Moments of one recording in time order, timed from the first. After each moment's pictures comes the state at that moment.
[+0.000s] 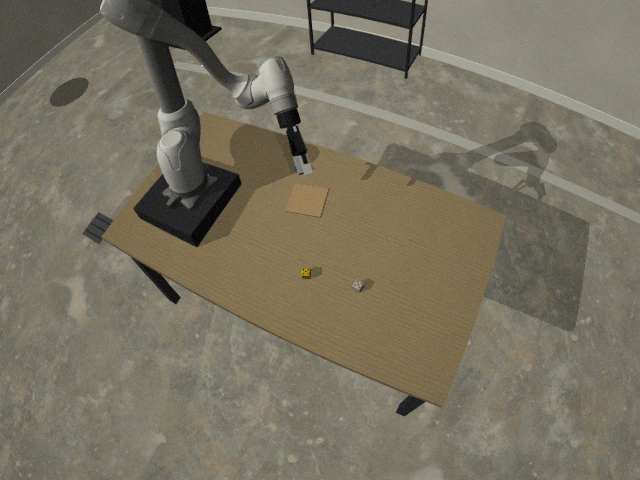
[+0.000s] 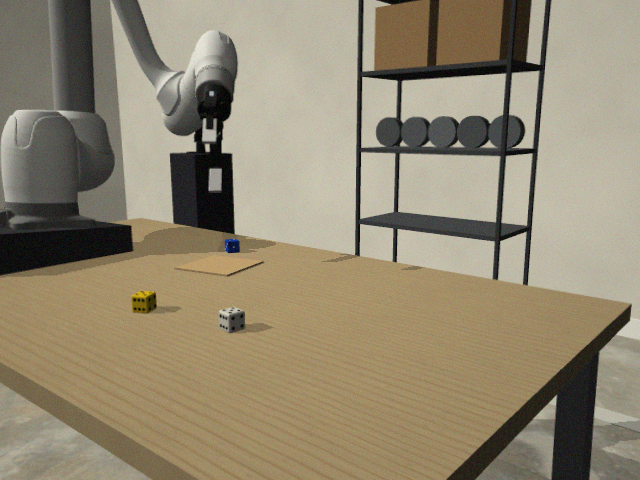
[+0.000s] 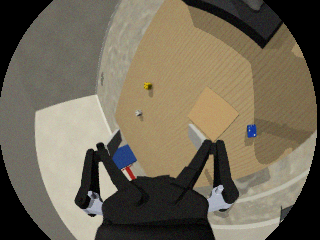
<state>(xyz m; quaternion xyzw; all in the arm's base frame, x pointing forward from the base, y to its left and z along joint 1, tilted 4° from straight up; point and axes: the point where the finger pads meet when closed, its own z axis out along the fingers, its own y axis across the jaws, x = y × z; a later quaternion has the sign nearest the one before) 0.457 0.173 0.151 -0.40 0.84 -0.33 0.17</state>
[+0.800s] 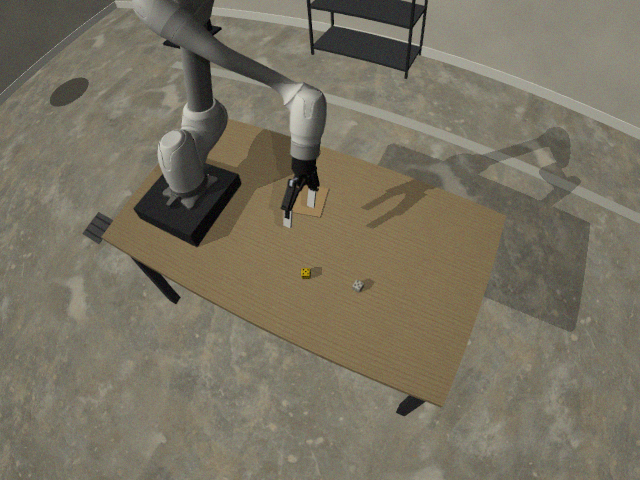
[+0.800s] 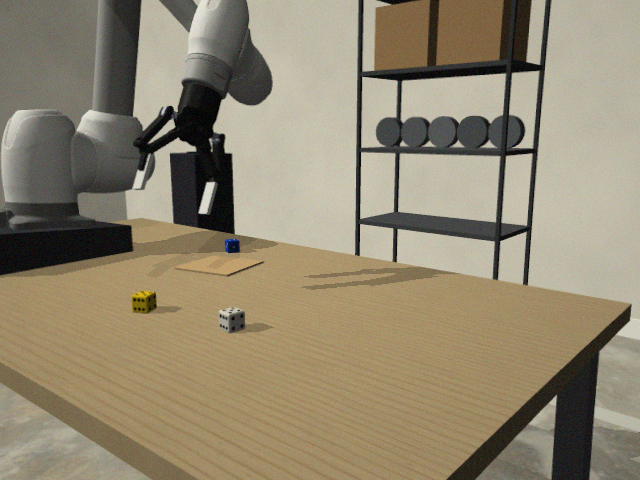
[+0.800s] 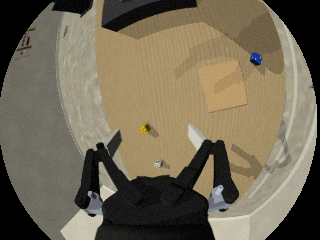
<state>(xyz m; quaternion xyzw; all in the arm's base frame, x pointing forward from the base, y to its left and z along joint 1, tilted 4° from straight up) 0.515 0.047 0.088 -0.01 0.98 -0.17 0.02</state>
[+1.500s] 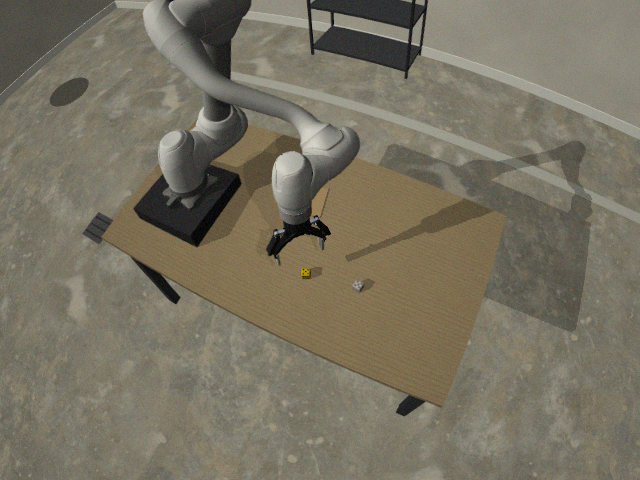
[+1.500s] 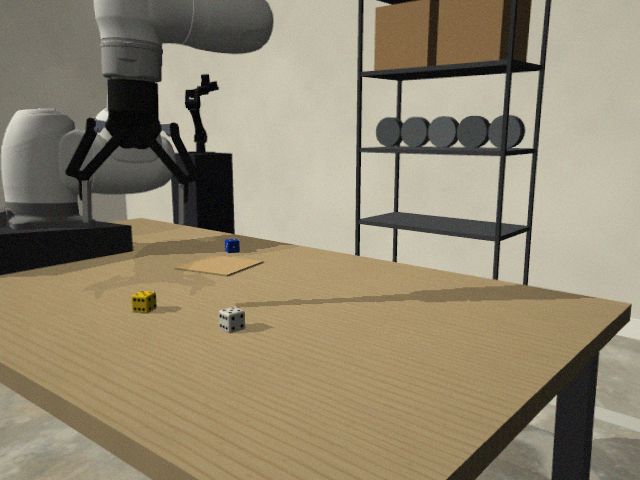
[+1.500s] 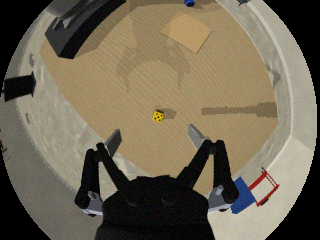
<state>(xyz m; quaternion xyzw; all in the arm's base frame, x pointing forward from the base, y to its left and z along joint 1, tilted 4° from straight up) 0.590 -0.071 0.063 0.31 0.95 0.00 -0.03</state>
